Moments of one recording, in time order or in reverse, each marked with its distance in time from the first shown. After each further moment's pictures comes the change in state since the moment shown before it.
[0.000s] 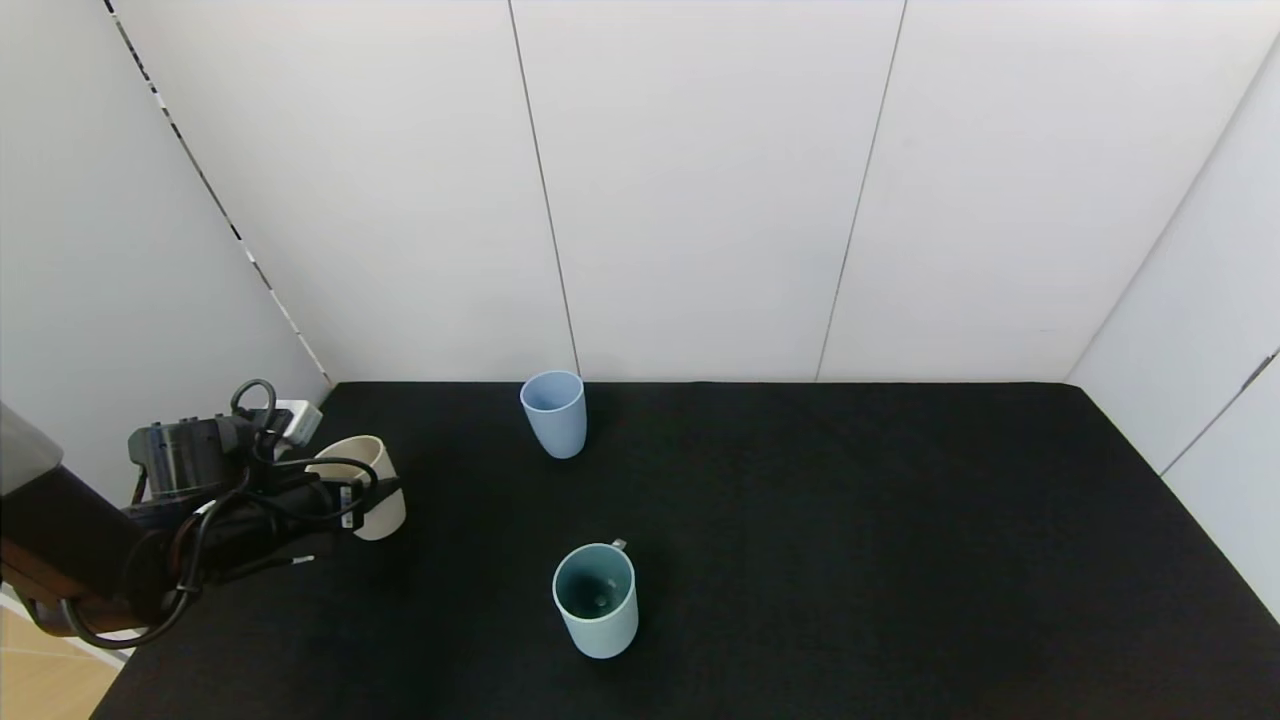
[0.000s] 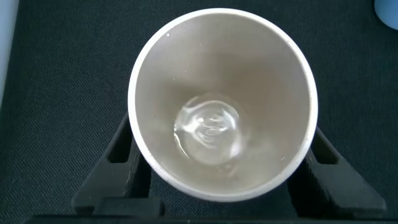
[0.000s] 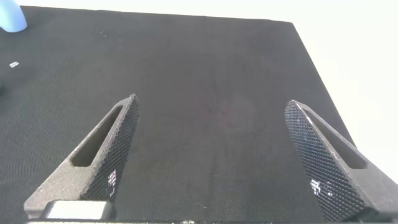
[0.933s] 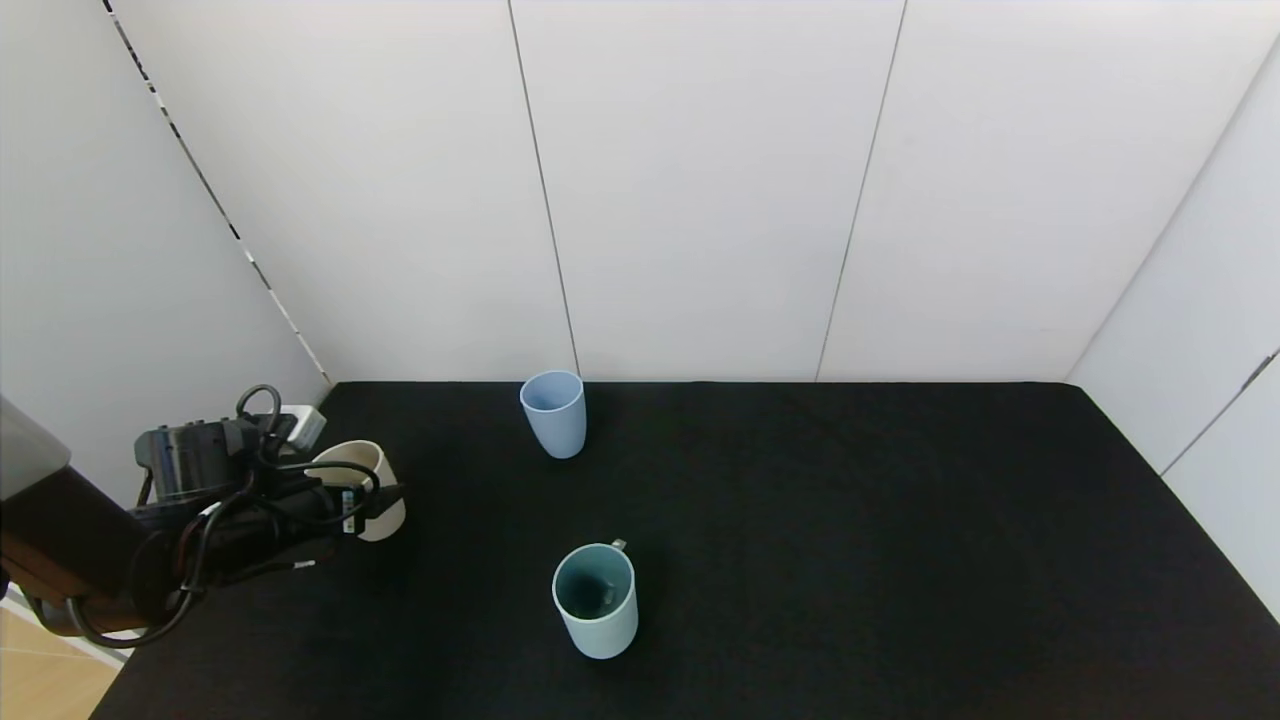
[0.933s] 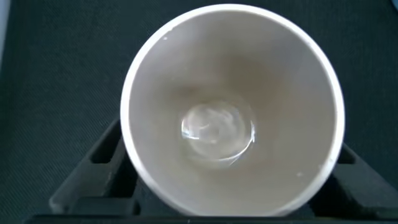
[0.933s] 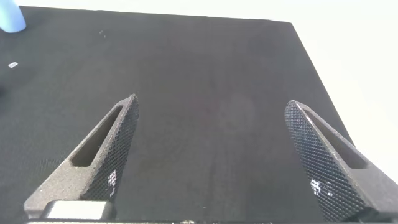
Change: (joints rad) left arm 0.002 0.005 -0.003 0.008 0.002 0.000; right arm 0.000 0.000 0.000 0.000 0.000 0.000
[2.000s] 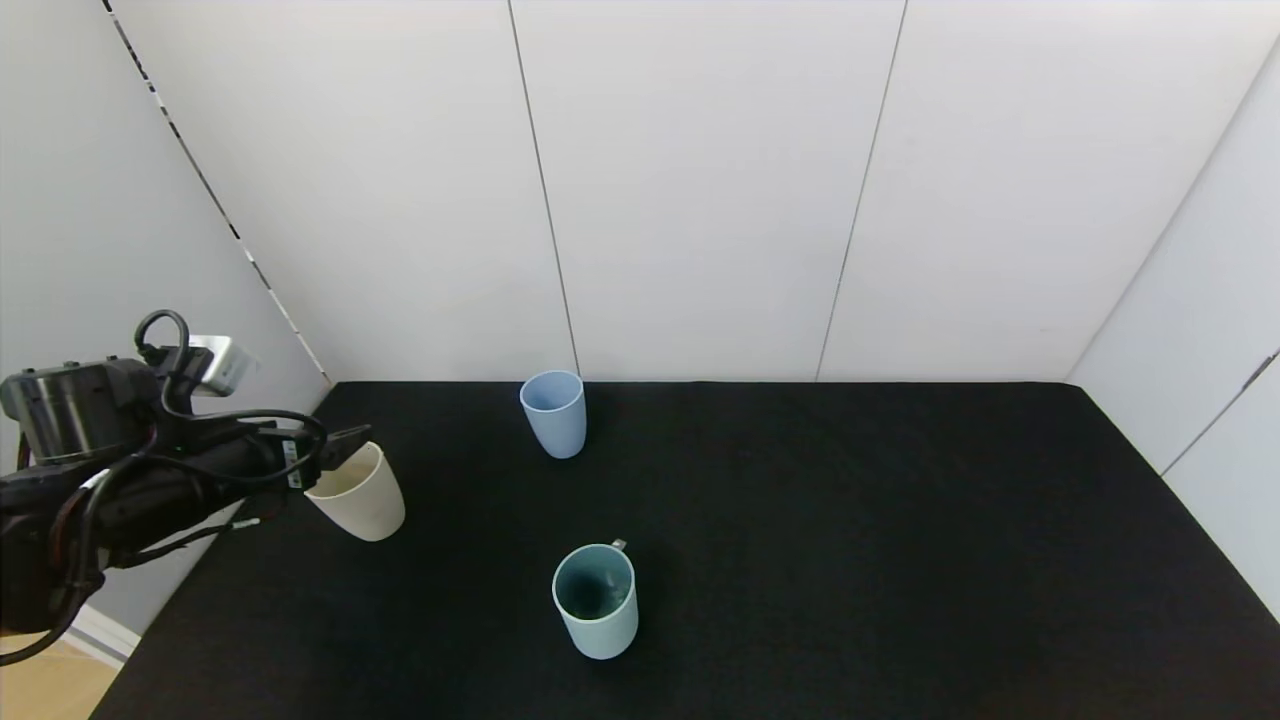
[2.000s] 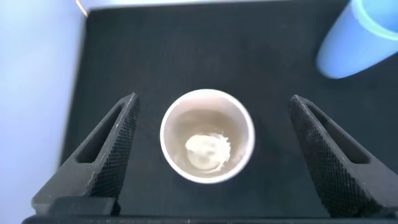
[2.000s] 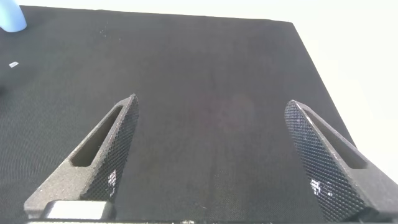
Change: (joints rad) left arm -0.001 -0.307 0.057 0.064 -0.004 -0.007; right arm 0.000 0.000 0.000 0.000 0.000 0.000
